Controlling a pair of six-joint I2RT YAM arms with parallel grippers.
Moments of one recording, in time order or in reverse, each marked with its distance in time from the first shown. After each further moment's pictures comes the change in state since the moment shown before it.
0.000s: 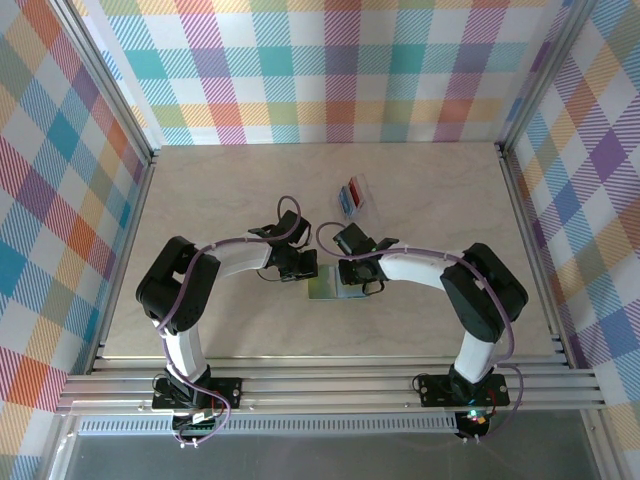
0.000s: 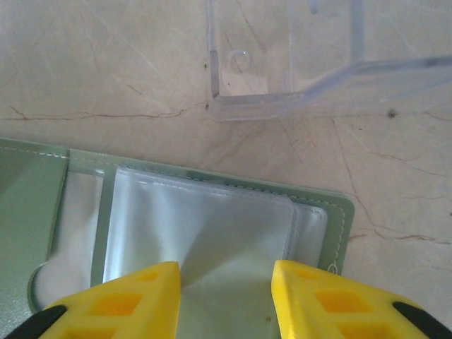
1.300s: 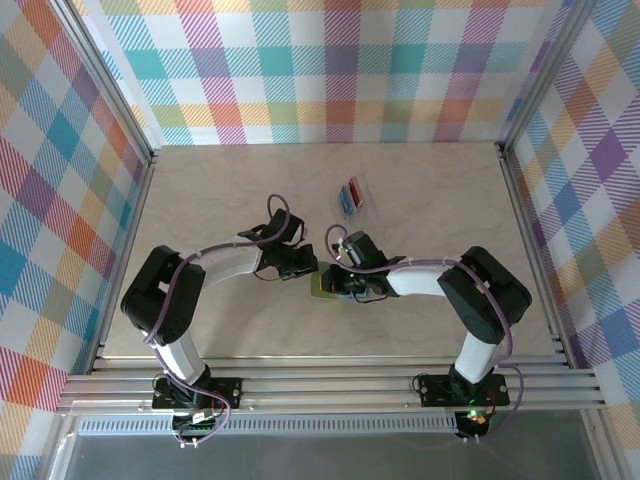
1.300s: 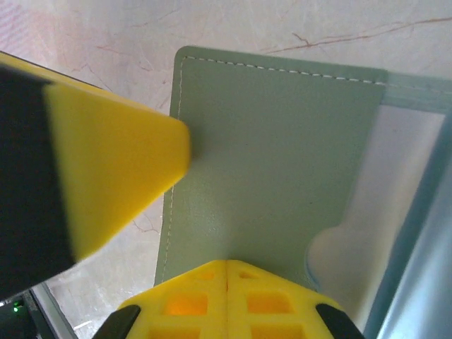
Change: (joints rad) left arm 0.018 -0.093 -0.051 0.060 0.049 -0.097; right arm -0.001 -0.024 -0.210 0.505 -0.534 0.225
